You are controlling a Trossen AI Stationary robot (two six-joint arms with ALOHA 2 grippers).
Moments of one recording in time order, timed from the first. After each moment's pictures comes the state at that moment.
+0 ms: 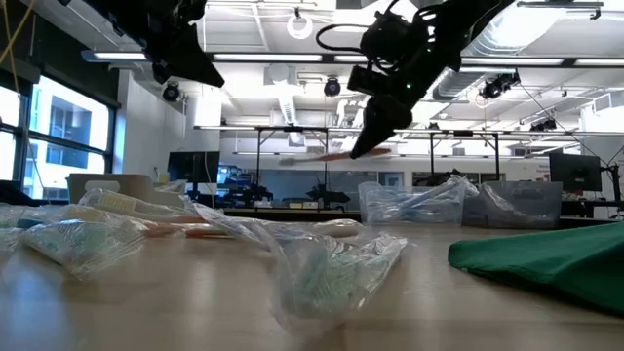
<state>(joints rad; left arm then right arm) 0.02 0.92 0.74 -0.33 -0.35 -0.27 -0.36 1.61 1.07 -0.29 -0.02 -0.33</state>
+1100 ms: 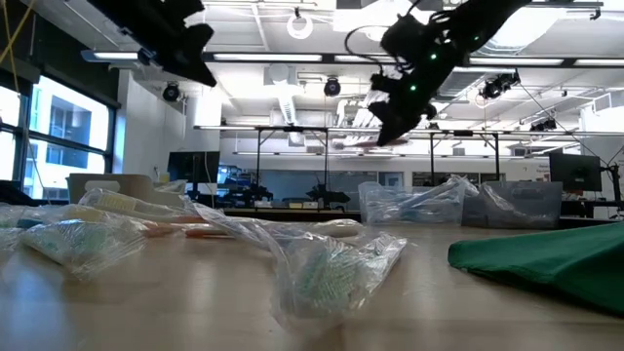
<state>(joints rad) 0.07 0.92 0.74 -0.28 -0.82 -0.13 -0.54 1.52 1.04 -0.23 0.36 -0.05</state>
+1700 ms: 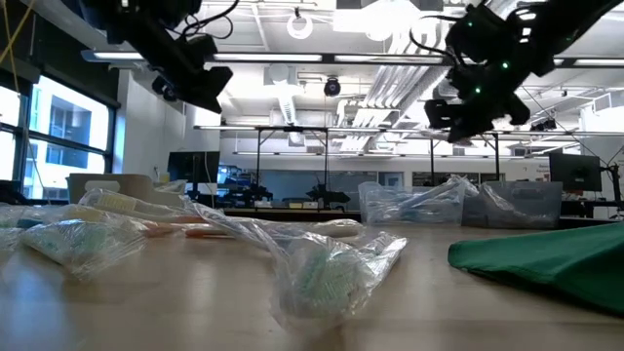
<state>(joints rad) 0.50 1.04 0.74 -0.09 -0.56 -0.03 -0.49 1.11 0.59 -0.13 0.80 0.43</state>
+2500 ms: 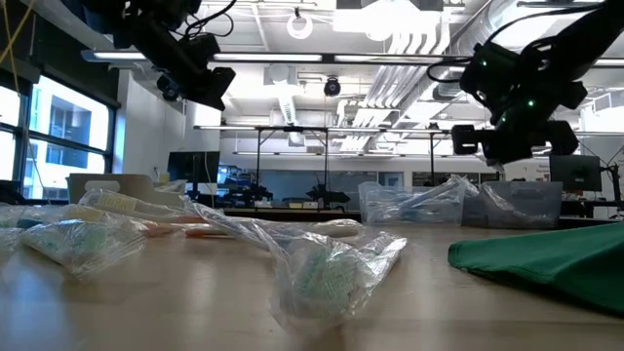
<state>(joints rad) 0.54 1.07 0.74 0.00 -0.54 0.05 -0.47 1.10 0.40 -0.18 1.04 0.87</state>
